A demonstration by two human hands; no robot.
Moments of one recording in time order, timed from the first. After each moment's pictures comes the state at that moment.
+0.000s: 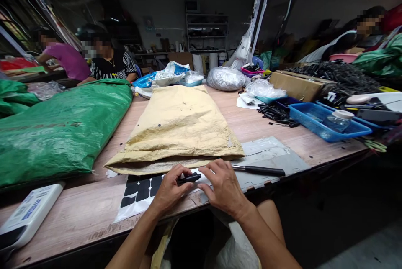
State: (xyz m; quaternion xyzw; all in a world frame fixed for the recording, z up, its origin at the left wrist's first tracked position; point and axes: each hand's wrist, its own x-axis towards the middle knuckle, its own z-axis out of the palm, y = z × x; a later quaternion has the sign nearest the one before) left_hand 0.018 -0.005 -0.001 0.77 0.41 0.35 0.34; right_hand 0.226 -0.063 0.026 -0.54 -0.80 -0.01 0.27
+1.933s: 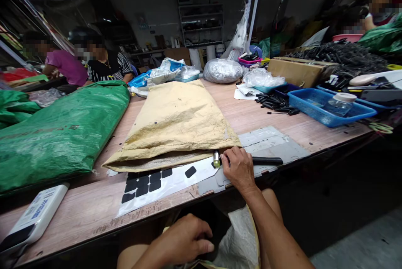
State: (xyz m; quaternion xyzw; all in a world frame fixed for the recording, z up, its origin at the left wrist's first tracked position) left_hand 0.035 -0.096 -0.013 0.82 0.36 -0.06 0.44; right_hand 0.284 -0.042 -0.026 -0.69 -0.65 -0.13 0.30
